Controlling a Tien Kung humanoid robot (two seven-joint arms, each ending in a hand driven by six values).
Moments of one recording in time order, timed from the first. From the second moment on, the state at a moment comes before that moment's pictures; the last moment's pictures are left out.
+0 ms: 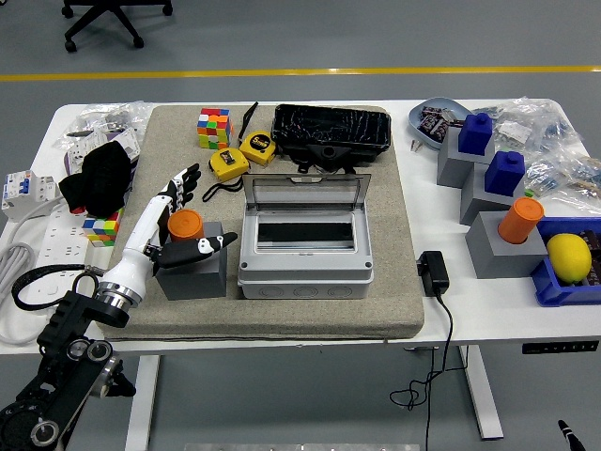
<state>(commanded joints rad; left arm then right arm) -0.05 0.05 -1.29 -1.38 1.50 0.08 -0.18 0.12 -0.10 1.44 0.18 -1.27 -0.09 -0.04</state>
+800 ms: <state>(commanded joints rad) -0.06 0.05 -1.28 -1.36 1.47 0.12 -0.19 0.12 -0.10 1.44 0.18 -1.26 -0.09 -0.04</state>
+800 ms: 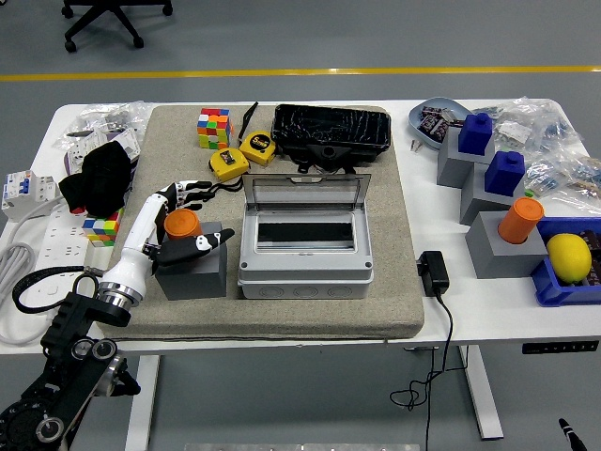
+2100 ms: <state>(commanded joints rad) -0.06 0.04 -1.27 -1.32 1.41 0.13 -0.20 0.12 -0.10 1.45 0.18 -1.27 -0.08 -0.04</state>
